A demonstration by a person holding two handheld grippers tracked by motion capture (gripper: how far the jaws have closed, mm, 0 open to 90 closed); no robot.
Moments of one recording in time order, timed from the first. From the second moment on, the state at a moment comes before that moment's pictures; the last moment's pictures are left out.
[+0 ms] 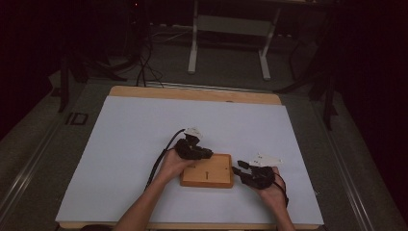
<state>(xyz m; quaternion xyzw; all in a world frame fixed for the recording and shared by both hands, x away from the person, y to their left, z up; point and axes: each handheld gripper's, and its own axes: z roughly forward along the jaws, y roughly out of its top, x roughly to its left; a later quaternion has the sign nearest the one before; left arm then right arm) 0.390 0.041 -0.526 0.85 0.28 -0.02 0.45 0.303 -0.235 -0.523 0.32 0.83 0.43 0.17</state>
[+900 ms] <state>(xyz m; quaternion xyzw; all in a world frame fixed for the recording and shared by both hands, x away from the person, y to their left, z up) 0.401 0.044 -0.529 0.83 0.30 -0.06 0.46 0.292 -0.229 -0.518 0.30 0.83 0.44 0.16</state>
